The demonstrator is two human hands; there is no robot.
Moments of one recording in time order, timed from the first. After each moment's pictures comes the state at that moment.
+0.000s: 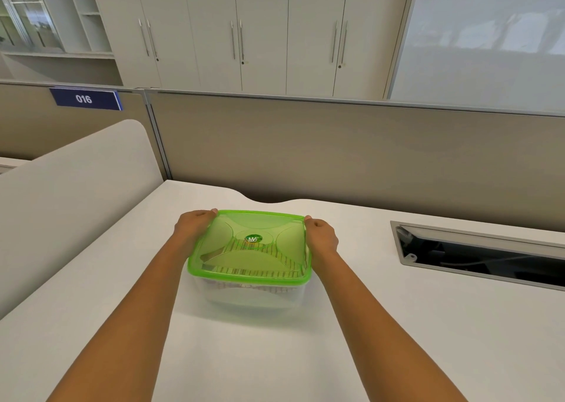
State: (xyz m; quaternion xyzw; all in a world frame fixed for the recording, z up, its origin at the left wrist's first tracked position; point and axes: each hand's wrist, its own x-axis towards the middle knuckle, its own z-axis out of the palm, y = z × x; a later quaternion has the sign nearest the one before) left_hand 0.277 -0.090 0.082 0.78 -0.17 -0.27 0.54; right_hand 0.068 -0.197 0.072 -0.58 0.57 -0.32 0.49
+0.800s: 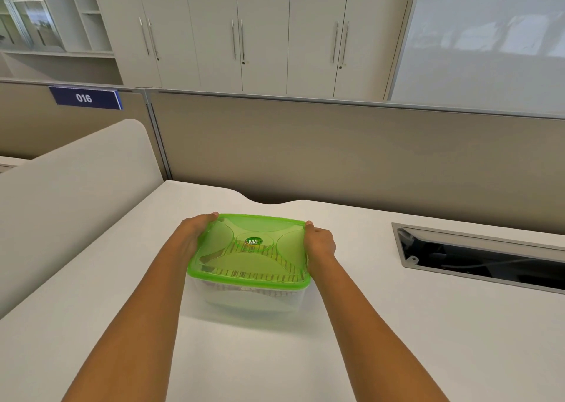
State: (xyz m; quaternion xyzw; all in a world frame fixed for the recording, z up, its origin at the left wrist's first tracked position) left_hand 0.279 -0.096 0.082 0.75 -0.10 -0.37 0.54; right_hand 0.076 -0.202 0.062 -0.55 0.59 -0.29 0.51
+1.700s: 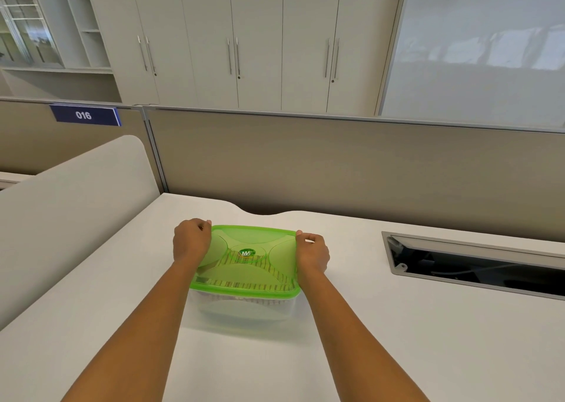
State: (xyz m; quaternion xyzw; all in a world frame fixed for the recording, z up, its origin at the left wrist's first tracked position) left_hand 0.261 -0.098 0.075 0.87 -0.28 -0.01 0.42; right_hand 0.072 -0.185 0.066 -0.50 0.59 -0.38 0.50
